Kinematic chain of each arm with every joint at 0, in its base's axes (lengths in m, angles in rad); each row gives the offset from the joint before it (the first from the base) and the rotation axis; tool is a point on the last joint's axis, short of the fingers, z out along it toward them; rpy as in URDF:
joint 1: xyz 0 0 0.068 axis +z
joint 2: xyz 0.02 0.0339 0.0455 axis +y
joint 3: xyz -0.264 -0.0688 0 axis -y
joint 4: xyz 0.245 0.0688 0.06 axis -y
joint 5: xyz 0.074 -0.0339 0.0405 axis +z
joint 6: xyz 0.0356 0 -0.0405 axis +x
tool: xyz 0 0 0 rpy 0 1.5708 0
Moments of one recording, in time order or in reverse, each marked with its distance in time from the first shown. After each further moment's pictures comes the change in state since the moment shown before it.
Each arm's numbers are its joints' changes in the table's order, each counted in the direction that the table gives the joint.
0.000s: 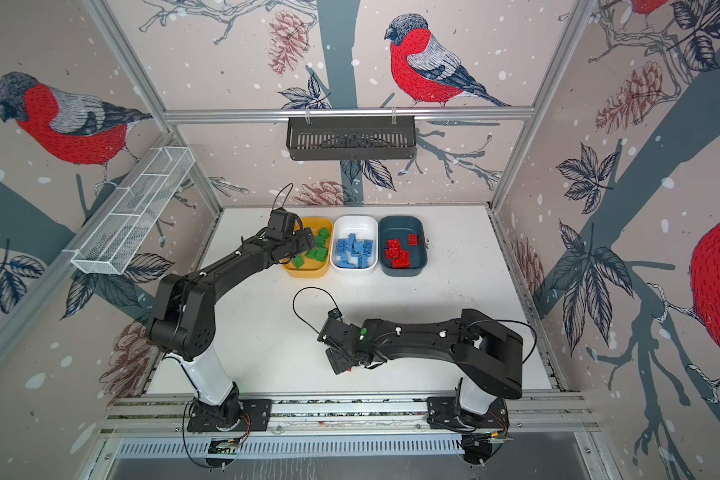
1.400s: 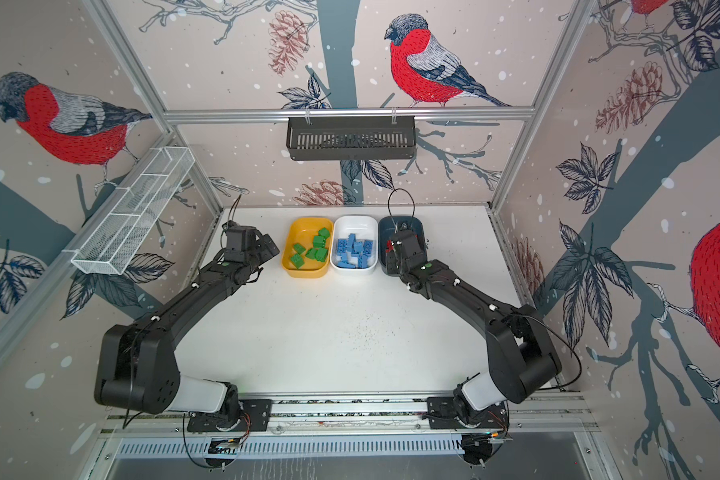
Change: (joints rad) left arm 0.172 -0.381 -0.345 0.059 0.173 -0.056; right arm -0.766 -0.133 0.073 0.346 -0.101 -0.425
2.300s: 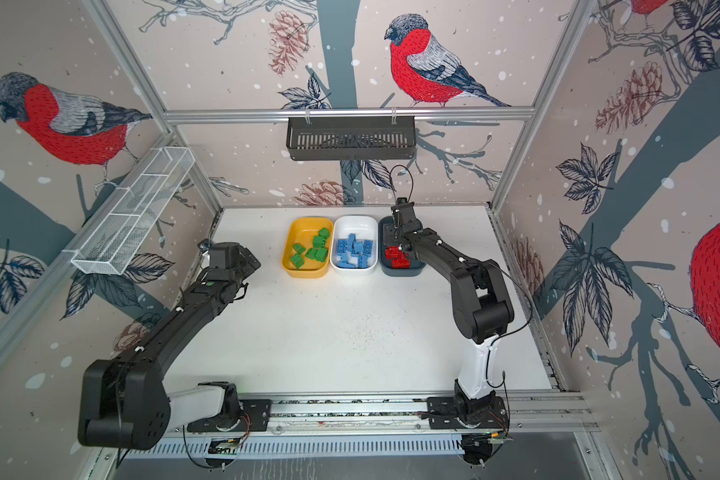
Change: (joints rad) left arm 0.082 -0.154 -0.159 -0.006 0.085 -0.025; right arm -0.105 0.298 0.304 -0.027 0.050 -0.050
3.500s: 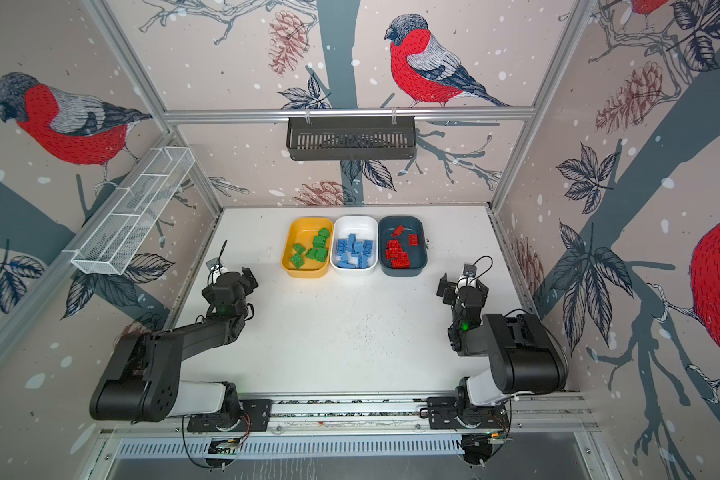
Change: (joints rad) left arm 0.029 0.137 -0.418 0.859 0.158 0.403; right arm -0.367 -0.329 -1.170 1.244 0.012 -0.181
